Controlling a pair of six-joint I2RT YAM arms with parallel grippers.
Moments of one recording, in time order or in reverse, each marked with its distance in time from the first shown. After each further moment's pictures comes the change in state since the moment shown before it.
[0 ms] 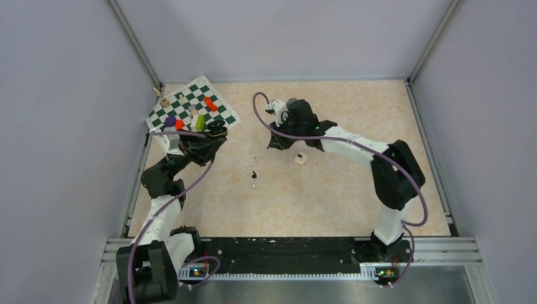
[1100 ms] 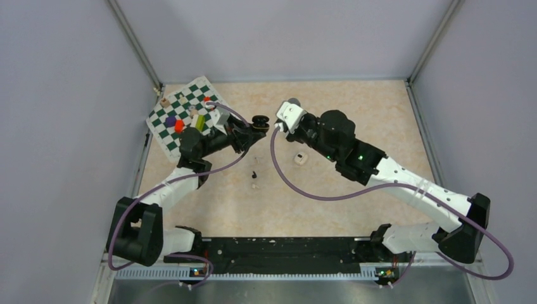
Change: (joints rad) left arm -0.444 0.320 0.256 -0.404 -0.145 0.323; right arm 0.252 -0.668 -0.145 0.101 0.549 -0.567
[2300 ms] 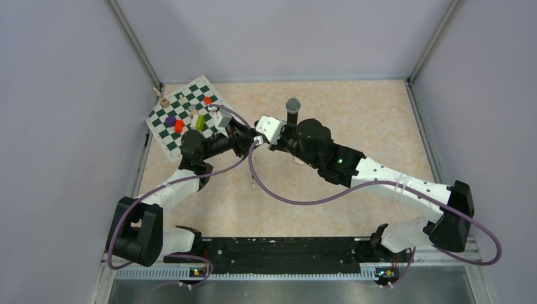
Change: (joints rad) left arm -0.021 -0.001 -0.034 0.013 0.018 -0.047; right arm 0.100 0.111 -0.002 0.024 0.074 -0.037
